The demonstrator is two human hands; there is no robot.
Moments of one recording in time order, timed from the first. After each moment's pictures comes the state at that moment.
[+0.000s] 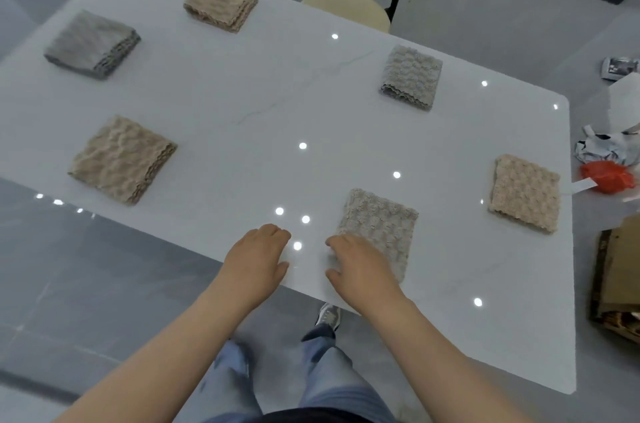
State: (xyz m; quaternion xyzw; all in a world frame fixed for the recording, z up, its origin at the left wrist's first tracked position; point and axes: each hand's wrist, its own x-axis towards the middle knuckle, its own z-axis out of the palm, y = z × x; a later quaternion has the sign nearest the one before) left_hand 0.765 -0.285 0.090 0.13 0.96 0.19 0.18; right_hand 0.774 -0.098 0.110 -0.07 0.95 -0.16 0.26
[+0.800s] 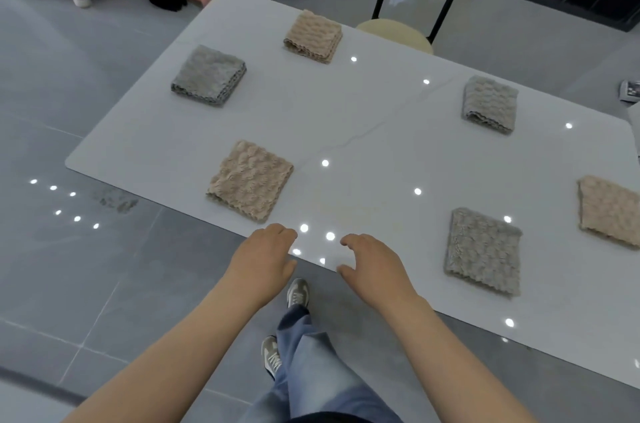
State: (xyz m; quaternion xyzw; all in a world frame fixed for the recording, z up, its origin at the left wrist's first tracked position) left_hand 0.742 -0.514 0.117 0.13 0.96 0.17 0.18; right_hand 0.752 -0.321 0.129 -0.02 0.95 -0.19 0.24
